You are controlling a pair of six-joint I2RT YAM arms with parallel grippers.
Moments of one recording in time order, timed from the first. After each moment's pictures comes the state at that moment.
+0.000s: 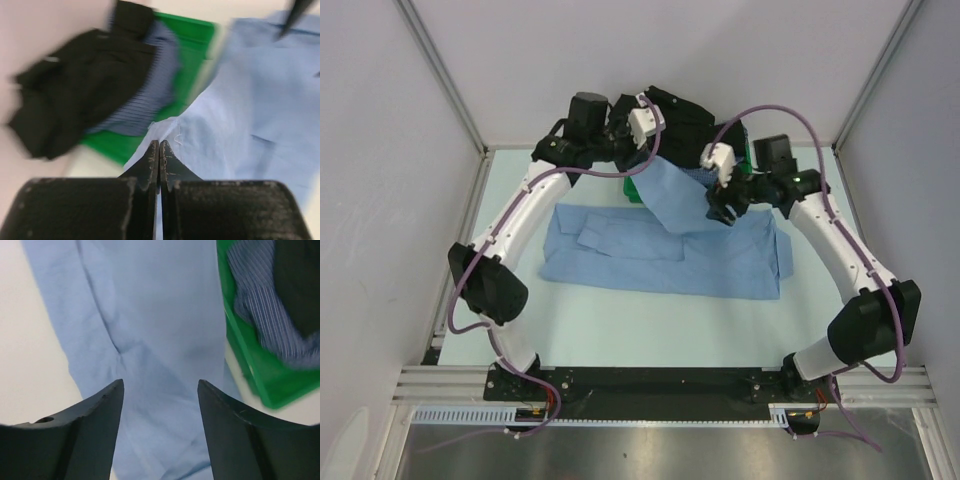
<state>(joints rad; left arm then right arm) -0.47 1.79 1.90 -0.64 0.56 0.53 0.32 1.50 1.46 -0.74 -0.55 -0.67</state>
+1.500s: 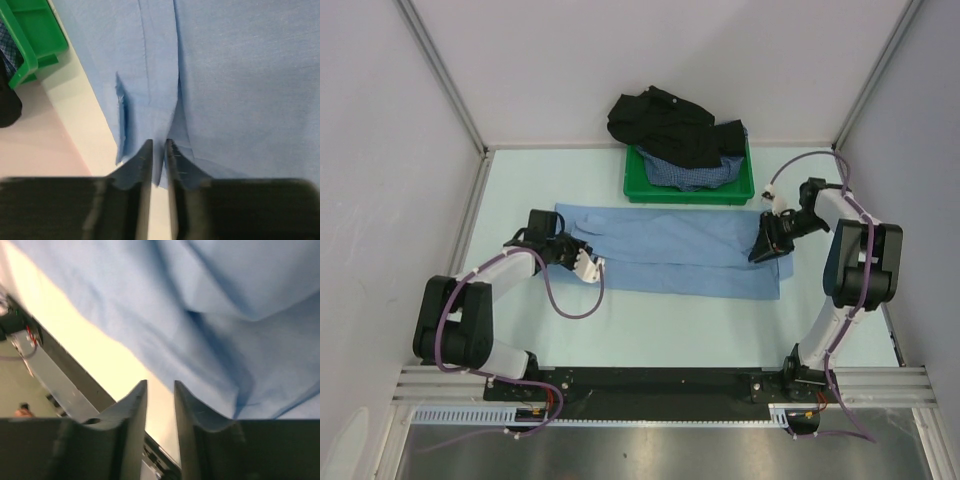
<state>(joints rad) -0.17 1.45 0.73 -0.22 0.45 1.83 -0.14 1.88 1.29 -1.00 -0.73 -0.32</state>
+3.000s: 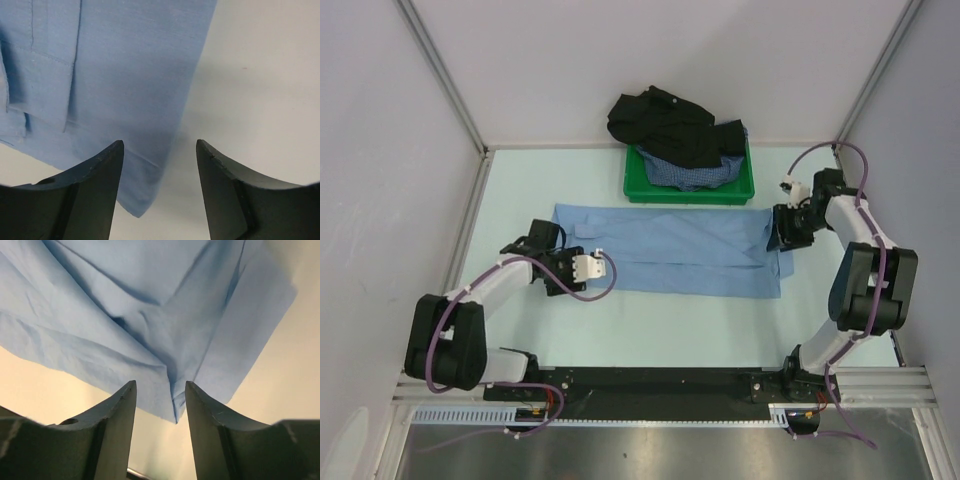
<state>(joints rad) -0.20 1.34 0.71 -0.55 0.30 1.24 -0.15 1.69 1.26 -0.84 -0.43 -0.25</state>
